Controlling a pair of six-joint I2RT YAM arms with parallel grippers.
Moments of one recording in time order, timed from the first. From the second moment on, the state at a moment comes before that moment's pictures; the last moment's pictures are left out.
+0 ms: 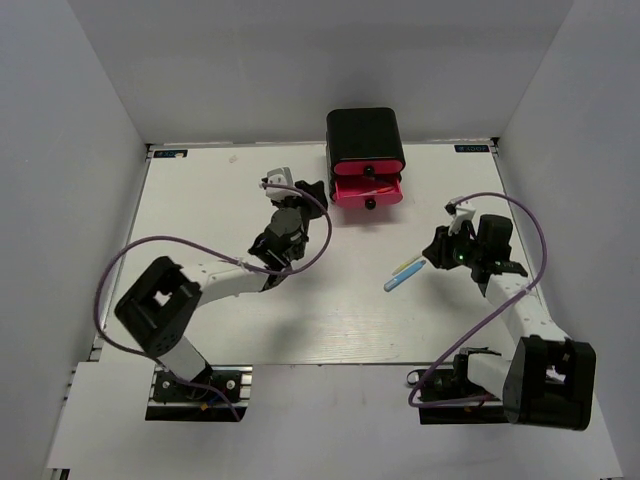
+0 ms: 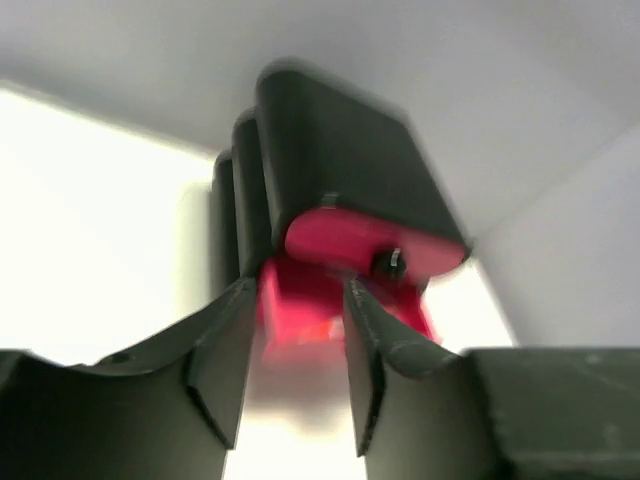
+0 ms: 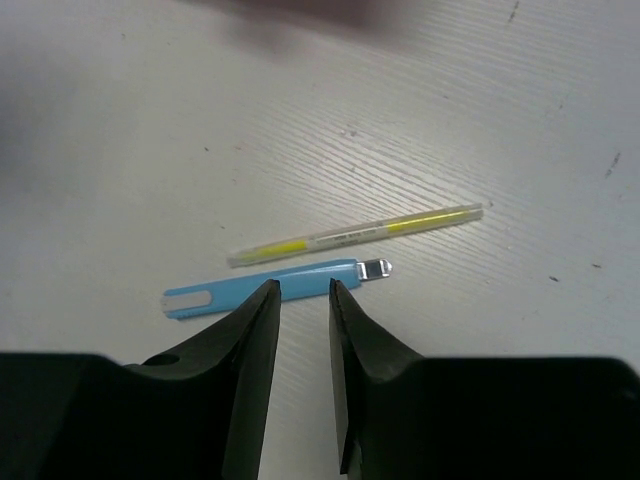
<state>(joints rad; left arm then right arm) -0.79 1.65 0.87 0.93 -0.66 -0.46 -0.06 1.10 0.56 -0.13 -0.57 -0.15</state>
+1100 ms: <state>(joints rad) -0.77 0.92 0.59 -0.19 -0.30 -0.77 -0.05 1.77 1.25 -1.04 -0.67 -1.94</state>
